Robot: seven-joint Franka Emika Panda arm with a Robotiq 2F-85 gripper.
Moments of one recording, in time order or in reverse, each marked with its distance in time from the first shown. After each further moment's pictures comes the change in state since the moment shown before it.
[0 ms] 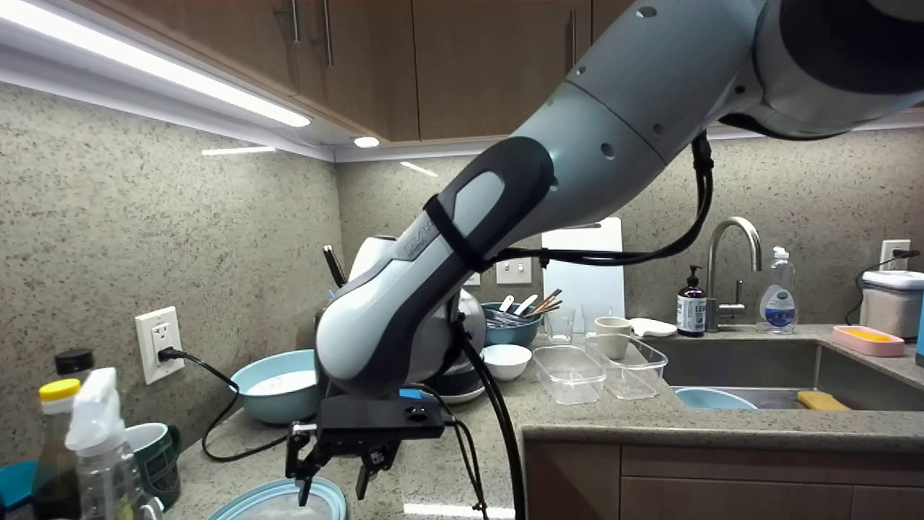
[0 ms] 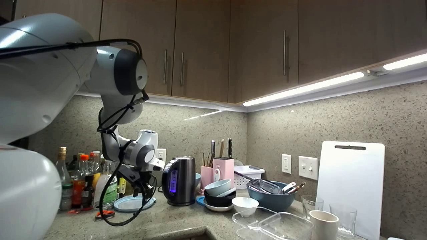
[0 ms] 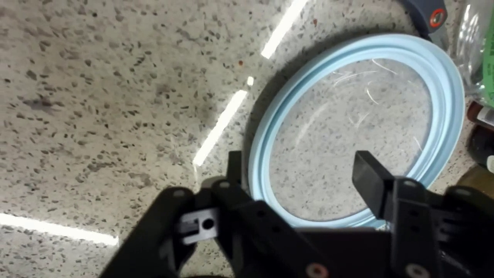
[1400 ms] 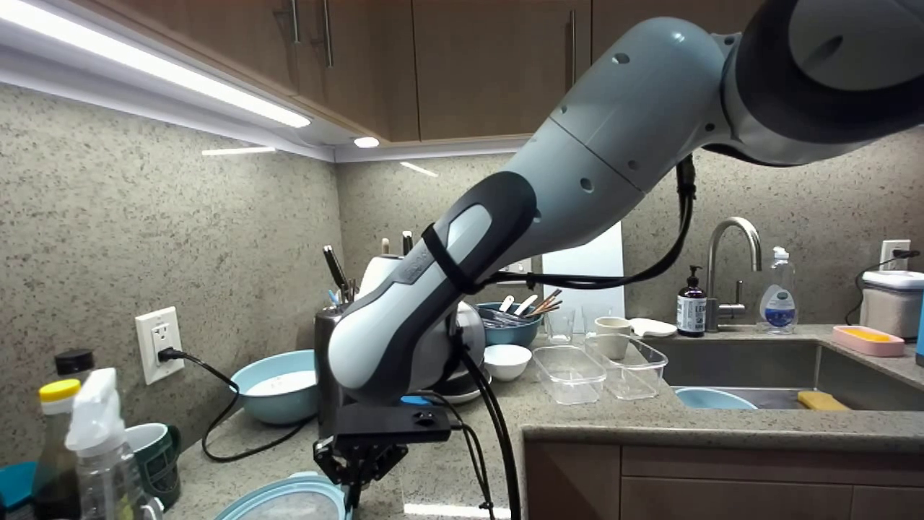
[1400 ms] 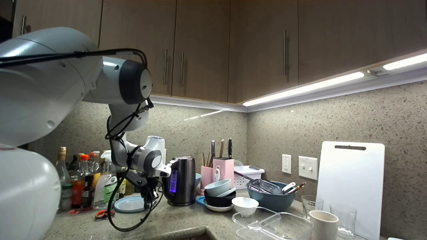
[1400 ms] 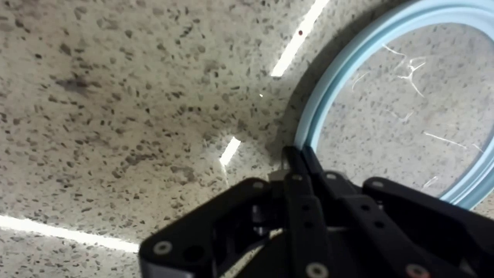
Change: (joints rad) arm -0.015 0.073 -0.034 0.070 0.001 -0.048 0.003
